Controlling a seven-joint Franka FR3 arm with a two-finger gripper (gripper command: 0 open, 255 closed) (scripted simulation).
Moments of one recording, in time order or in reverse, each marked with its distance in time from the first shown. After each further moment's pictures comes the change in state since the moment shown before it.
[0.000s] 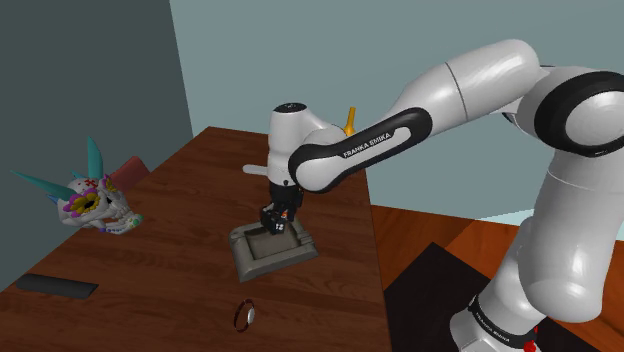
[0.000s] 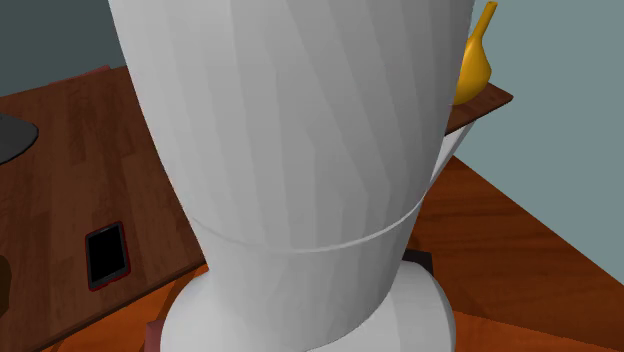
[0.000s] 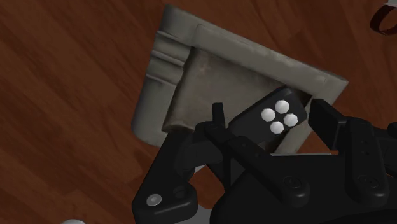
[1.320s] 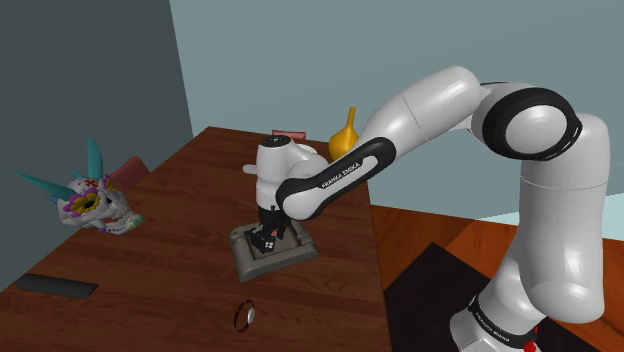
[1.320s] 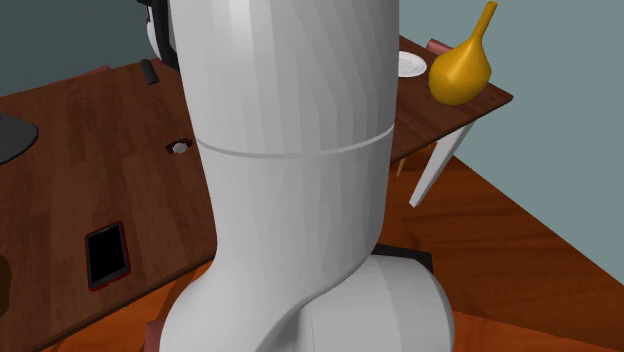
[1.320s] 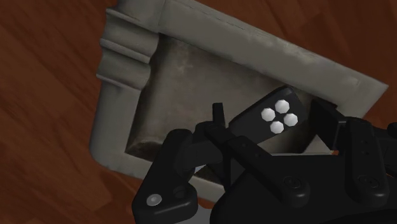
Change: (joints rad) arm 0.036 0.195 -0.022 0.057 -0.073 0.130 0.058
